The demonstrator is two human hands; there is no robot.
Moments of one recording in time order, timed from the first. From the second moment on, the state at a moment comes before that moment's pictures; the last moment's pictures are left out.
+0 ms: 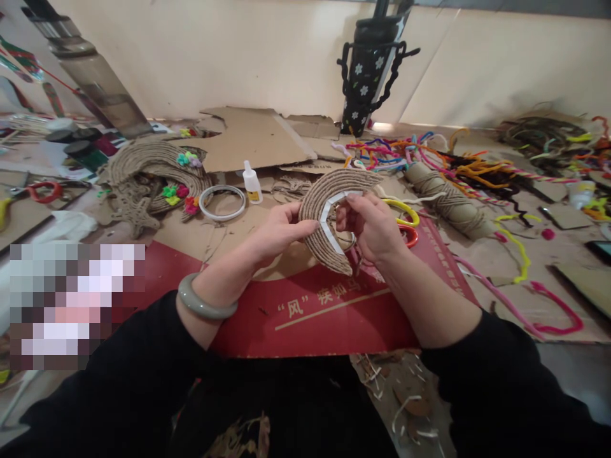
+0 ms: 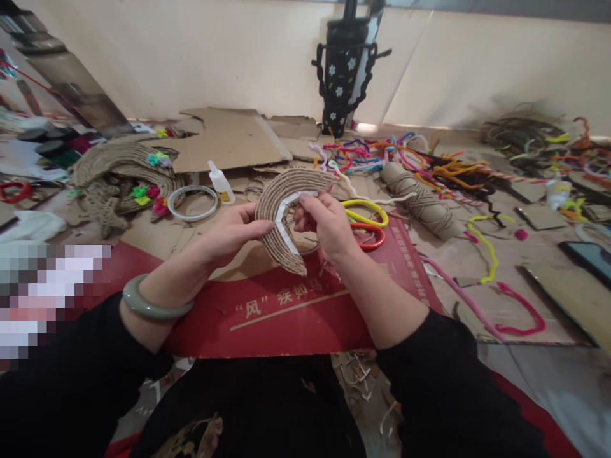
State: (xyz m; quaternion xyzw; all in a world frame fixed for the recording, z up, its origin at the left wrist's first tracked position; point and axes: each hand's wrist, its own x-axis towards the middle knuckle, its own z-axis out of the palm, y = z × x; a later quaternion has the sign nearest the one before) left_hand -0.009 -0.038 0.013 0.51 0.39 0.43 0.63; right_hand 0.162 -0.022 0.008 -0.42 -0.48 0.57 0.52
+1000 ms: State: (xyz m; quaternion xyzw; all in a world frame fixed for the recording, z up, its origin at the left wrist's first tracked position) left_hand -0.016 -0.032 0.010 0.45 0.35 0.44 0.69; right_hand 0.170 -0.017 0.010 -0.35 -0.49 0.57 0.56
